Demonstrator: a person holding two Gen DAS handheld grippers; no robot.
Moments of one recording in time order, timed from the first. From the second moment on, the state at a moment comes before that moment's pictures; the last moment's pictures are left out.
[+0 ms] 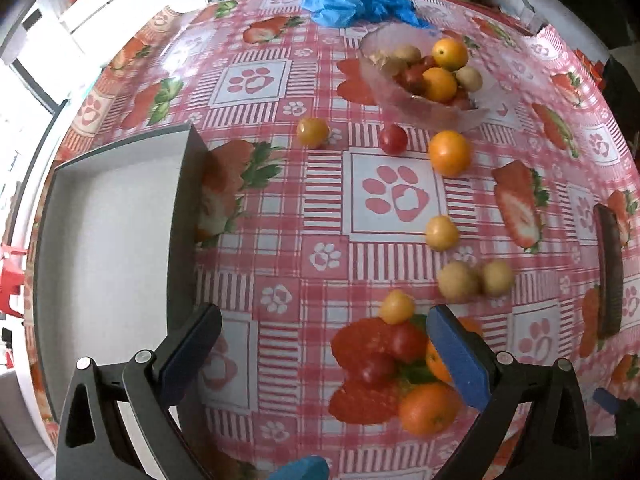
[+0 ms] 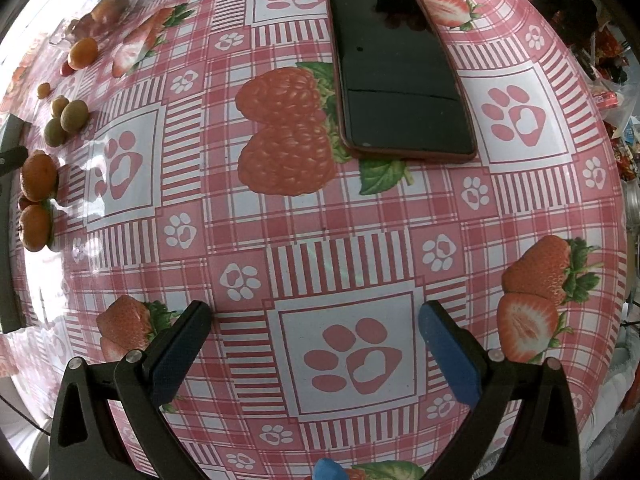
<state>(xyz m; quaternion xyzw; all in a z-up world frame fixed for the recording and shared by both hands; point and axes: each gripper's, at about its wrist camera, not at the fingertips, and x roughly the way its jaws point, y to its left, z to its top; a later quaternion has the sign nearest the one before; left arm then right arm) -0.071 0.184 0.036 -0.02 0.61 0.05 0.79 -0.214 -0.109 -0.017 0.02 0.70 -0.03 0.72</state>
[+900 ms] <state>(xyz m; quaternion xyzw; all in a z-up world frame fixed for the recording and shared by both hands) -0.029 0.170 -0.016 -0.03 0.67 -0.02 0.74 -0.202 -0.110 -0.021 0.01 0.71 -0.03 0.70</state>
